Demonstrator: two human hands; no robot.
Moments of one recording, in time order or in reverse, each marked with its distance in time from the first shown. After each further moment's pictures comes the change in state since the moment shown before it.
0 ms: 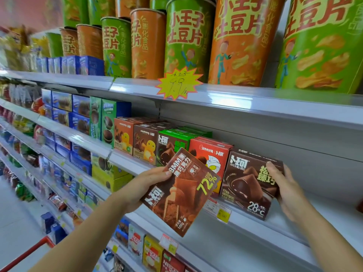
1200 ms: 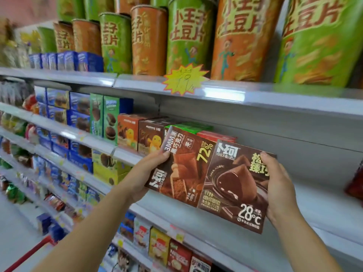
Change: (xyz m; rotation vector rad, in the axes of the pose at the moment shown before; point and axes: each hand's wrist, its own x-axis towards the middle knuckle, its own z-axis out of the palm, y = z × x) left_hand -0.026 0.013 -0.018 -0.139 0.044 0.142; right_hand -0.083 -0.024 0.080 0.277 0.205 -0.035
